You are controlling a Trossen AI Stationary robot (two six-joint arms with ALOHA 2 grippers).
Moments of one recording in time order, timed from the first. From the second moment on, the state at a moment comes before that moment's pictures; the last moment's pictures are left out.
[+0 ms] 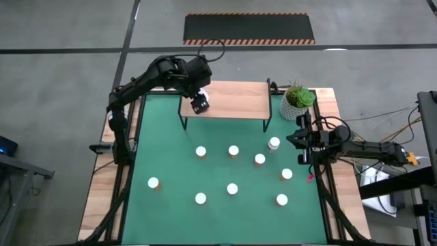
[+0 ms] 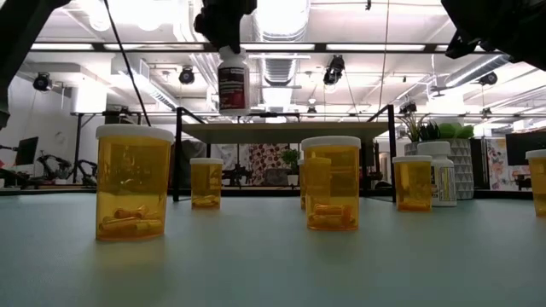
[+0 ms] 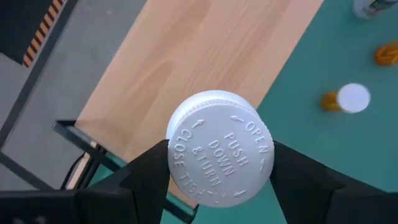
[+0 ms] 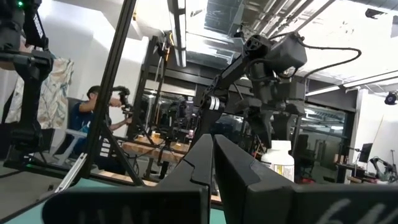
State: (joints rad) left arm 0.38 1.84 2.28 -1.57 -0.18 -0.09; right arm -0.14 0.19 0.01 0.60 -0.24 -0.16
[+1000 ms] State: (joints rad) left arm 0.44 1.79 2.14 -1.57 -0.18 -0.12; right arm -0.14 0.19 0.01 0.59 -0.24 -0.17
